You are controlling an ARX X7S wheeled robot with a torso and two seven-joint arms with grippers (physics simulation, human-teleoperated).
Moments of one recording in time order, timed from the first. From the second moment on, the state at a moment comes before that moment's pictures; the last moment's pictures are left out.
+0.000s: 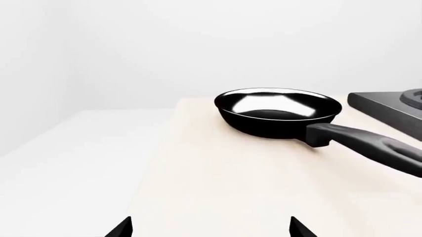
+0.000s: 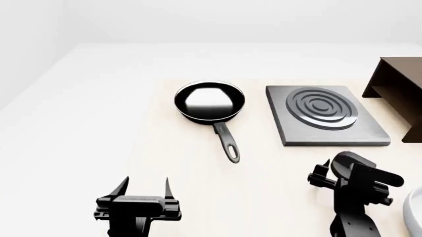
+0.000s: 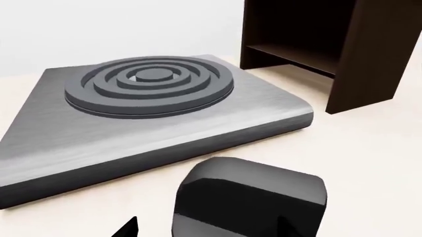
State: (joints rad) left arm -0.04 -0.23 0.31 -0.03 -0.22 0.05 -0.28; right arm 0.54 0.30 0.00 0.93 0.29 -0.21 0.17
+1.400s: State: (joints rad) left arm -0.06 -0.25 0.35 -0.06 -0.22 0.06 -0.31; right arm 0.60 0.32 0.01 1.09 0.30 -0.30 0.11
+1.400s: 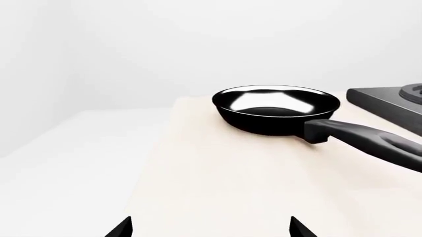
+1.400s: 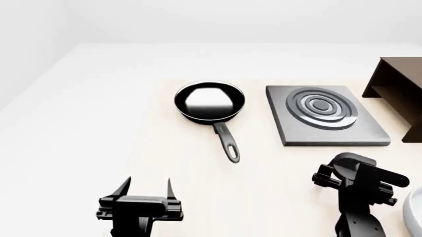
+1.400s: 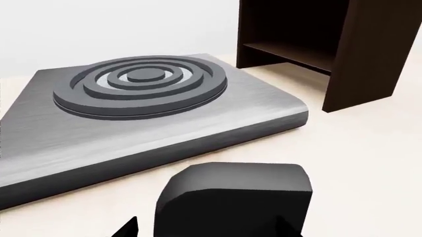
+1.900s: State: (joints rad) left arm -0.06 -0.25 0.36 -0.06 -0.22 0.07 -0.32; right arm 0.54 0.33 0.02 0.95 0.29 -0.27 0.14
